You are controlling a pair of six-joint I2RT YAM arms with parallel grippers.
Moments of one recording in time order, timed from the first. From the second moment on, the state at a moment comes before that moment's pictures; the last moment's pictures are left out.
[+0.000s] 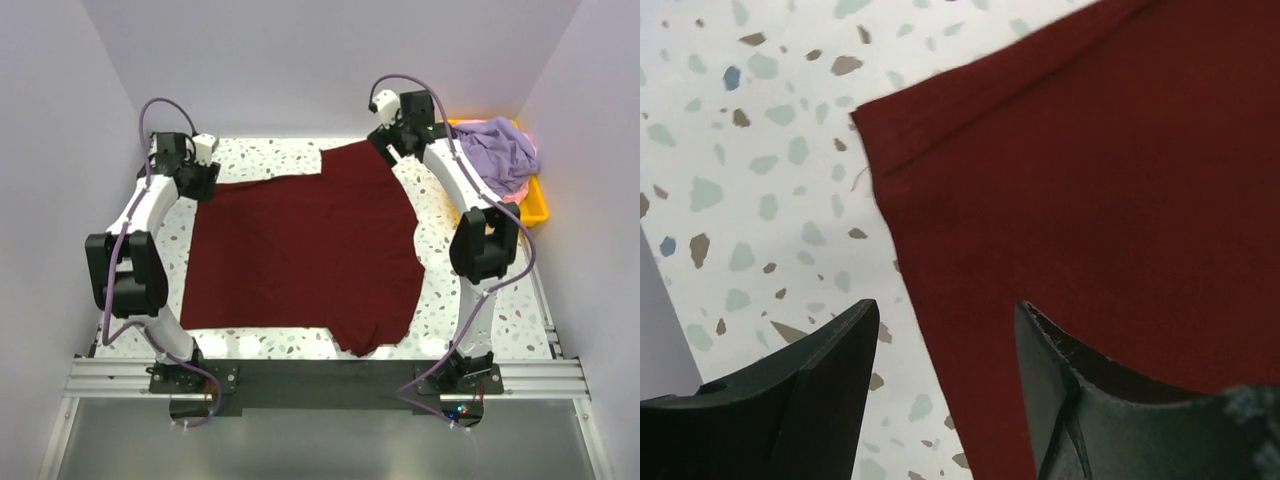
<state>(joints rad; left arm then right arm) 0.07 1.76 1.40 -0.50 0.08 0.31 0.25 2.11 2.00 -0.58 0.11 -0.54</state>
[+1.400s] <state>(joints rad) 0.06 1.93 1.32 -0.58 0.22 0.47 0.19 2.48 2.24 -0.88 0.08 -0.48</state>
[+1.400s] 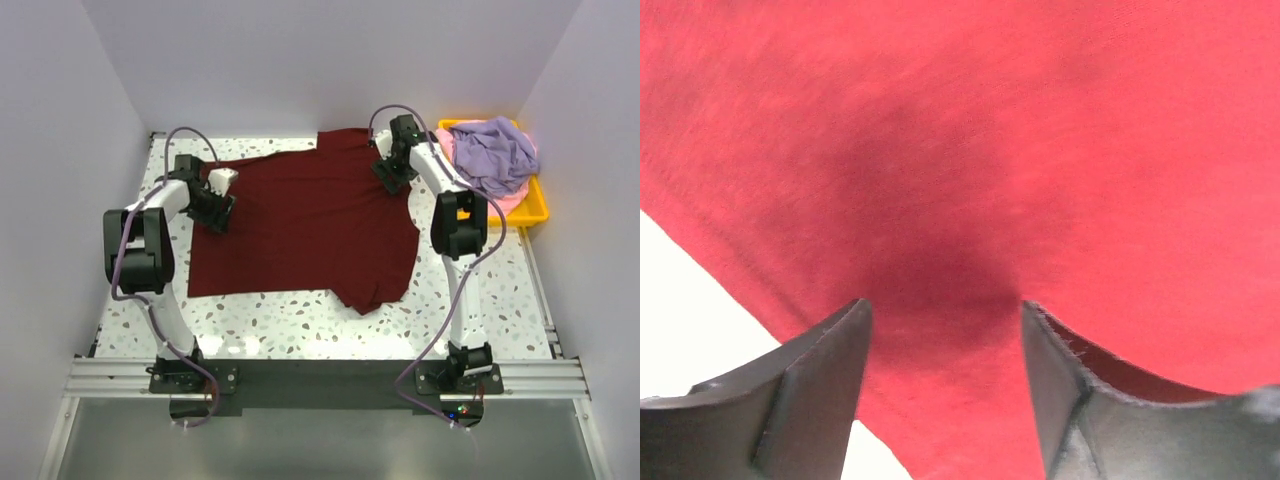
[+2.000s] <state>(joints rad) -0.76 1.35 1.19 -0.56 0.57 0.74 0.07 1.80 1.65 -1.12 -0.33 -0.40</state>
